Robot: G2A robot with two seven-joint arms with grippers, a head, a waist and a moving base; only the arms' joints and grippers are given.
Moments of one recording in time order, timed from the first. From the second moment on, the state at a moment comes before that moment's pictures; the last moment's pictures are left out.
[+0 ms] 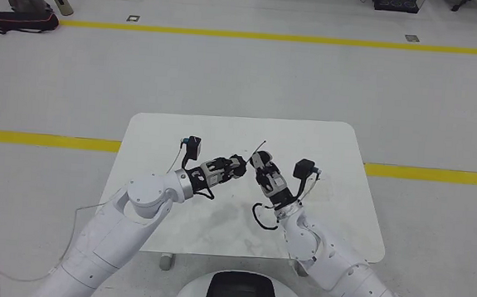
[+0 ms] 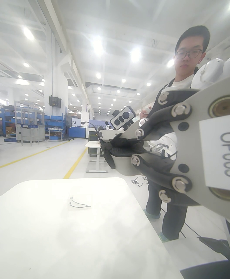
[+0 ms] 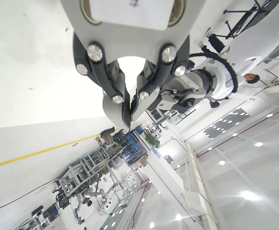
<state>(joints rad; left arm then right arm) 1.33 -1.09 -1.04 -1.65 -0.43 0.12 -0.52 -1.31 -1.19 0.71 -1.38 -0.48 -0.34 -0.52</state>
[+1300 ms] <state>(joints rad) 1.33 -1.08 -1.10 -1.62 -0.56 0.17 -0.58 -1.47 -1.12 1.07 -1.53 0.38 -0.34 0.24</state>
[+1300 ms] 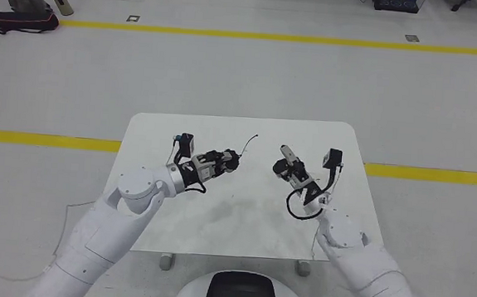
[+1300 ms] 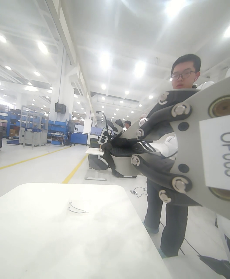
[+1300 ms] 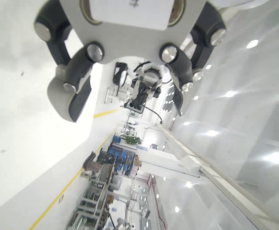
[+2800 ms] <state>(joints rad) 1.31 -1.12 -1.05 -1.52 -0.86 0.06 -0.65 -1.38 -1.21 1.13 -1.19 1.10 -0.29 1.04</state>
